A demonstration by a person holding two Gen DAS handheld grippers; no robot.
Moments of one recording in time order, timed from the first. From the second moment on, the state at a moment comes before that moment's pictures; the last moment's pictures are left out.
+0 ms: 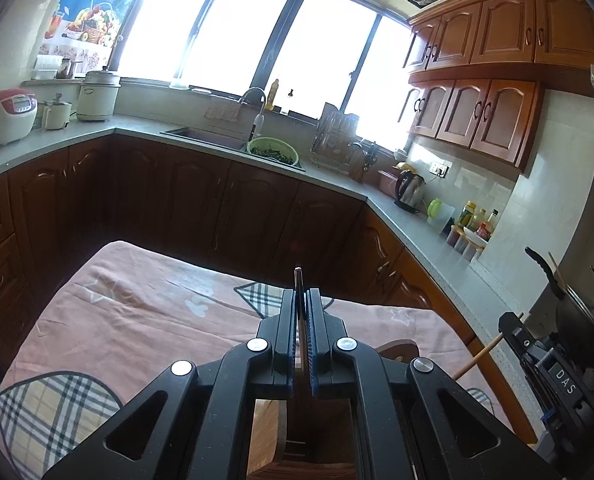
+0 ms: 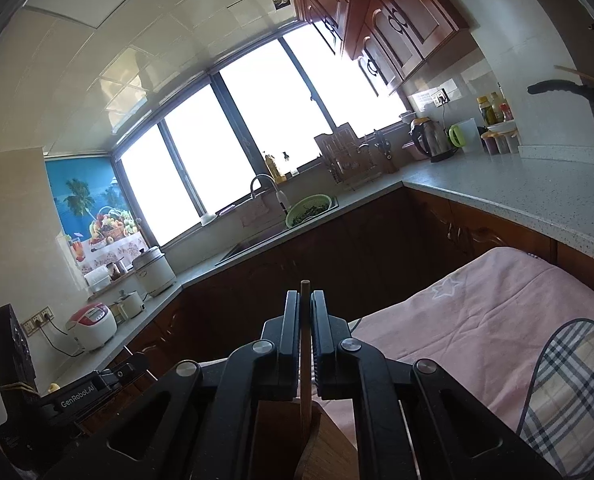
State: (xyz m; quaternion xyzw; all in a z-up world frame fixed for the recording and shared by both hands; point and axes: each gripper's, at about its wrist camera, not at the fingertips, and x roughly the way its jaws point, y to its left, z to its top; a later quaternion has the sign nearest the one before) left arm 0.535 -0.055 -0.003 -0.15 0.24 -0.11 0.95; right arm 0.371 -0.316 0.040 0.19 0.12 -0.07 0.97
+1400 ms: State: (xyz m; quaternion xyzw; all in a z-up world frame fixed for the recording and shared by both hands) left arm 0.342 0.028 0.027 -0.15 0.32 -0.09 0.93; right arm 0.245 -0.300 0.039 0.18 0.23 -0.03 0.96
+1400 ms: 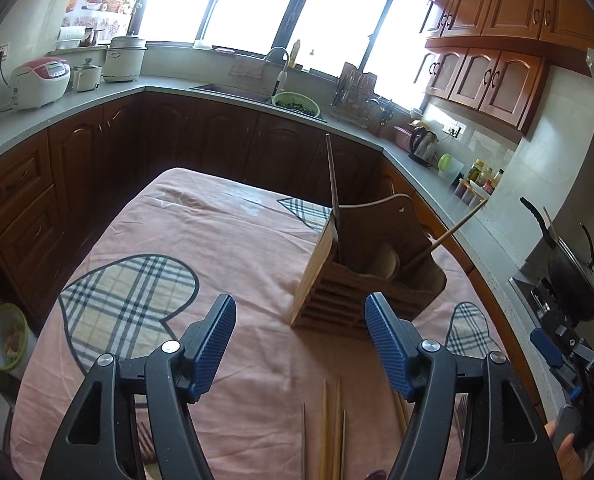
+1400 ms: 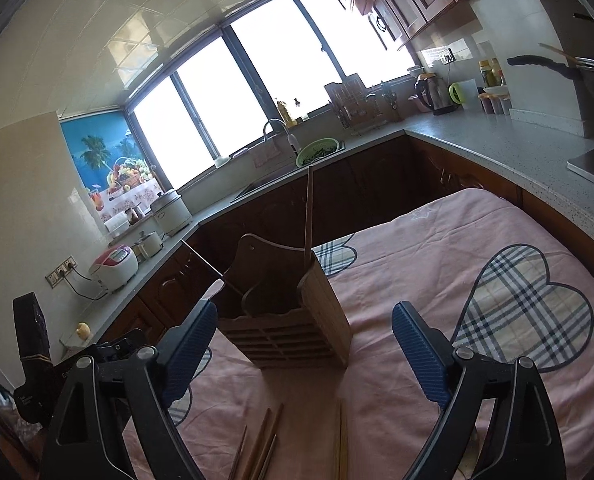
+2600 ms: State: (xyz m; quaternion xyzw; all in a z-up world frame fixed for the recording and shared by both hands) left arm 0.261 0.032 0.011 -0.10 0.41 -0.09 0.90; right arm 0.157 -0.272 -0.019 0.11 0.33 -0.04 0.94
